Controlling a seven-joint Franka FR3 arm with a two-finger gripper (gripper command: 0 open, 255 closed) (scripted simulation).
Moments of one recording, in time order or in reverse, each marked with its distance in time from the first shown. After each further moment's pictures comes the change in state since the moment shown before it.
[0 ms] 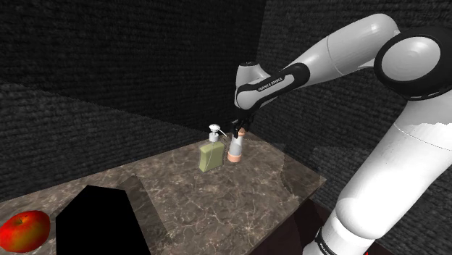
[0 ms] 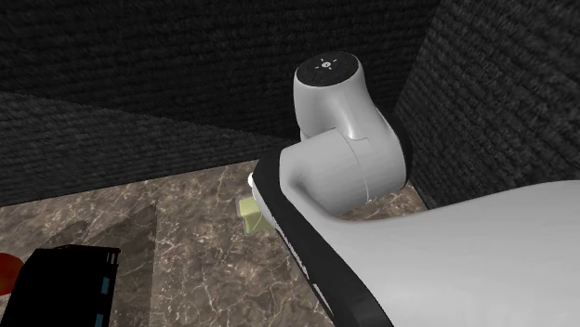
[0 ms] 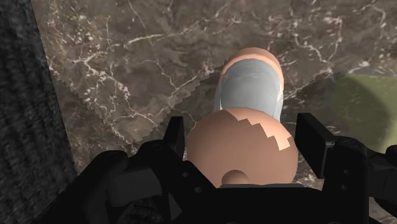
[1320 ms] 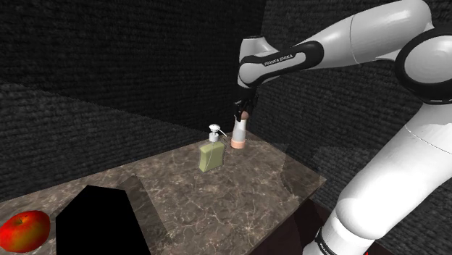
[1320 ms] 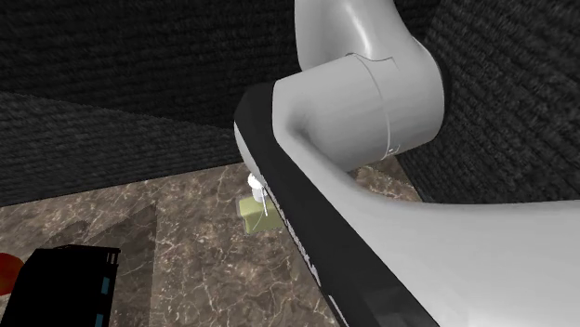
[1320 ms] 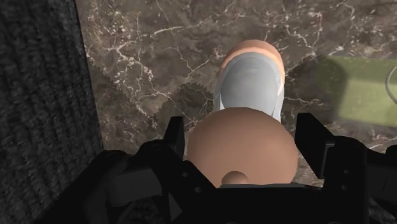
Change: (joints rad) arm 0.008 -0.090 0.005 0.138 0.032 -0.224 -0.049
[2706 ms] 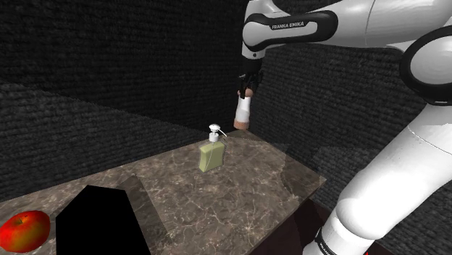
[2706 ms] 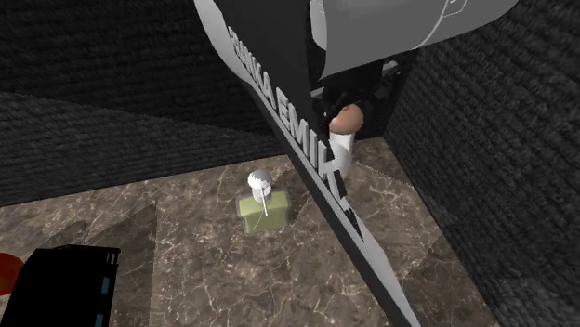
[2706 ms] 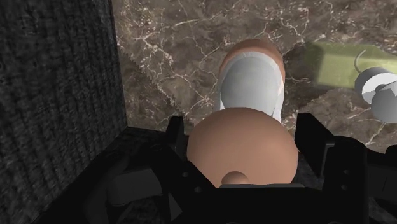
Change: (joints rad) arm 0.004 -0.020 0.005 0.256 0.021 -0.273 -0.049
